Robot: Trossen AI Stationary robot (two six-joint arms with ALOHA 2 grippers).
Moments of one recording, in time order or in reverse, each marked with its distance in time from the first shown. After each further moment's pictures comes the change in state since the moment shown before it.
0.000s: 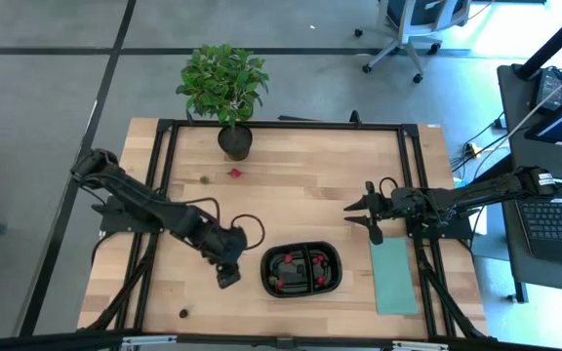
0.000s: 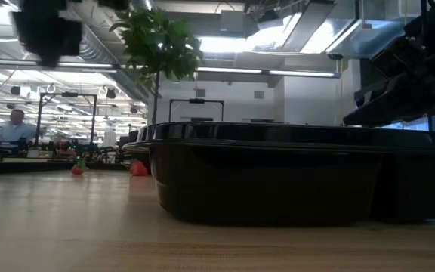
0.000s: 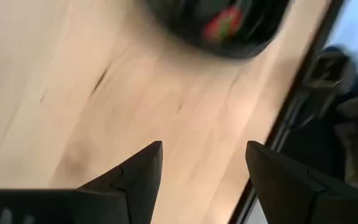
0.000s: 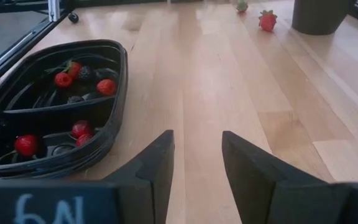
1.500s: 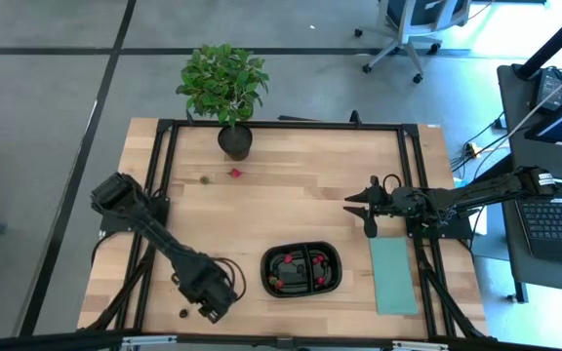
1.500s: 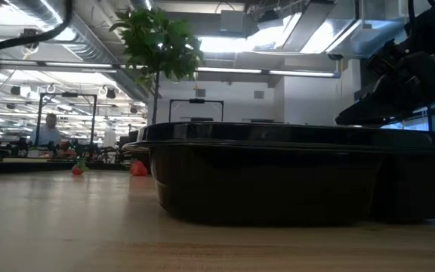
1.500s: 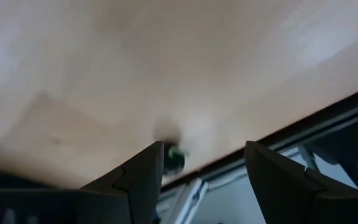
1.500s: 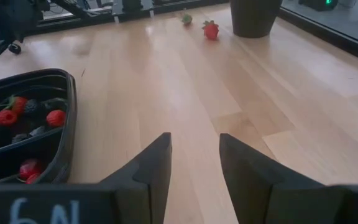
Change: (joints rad) left arm -0.251 0.311 -0.001 -0.014 0.358 -0.609; right arm 0.000 0.000 0.000 0.018 0.184 0.108
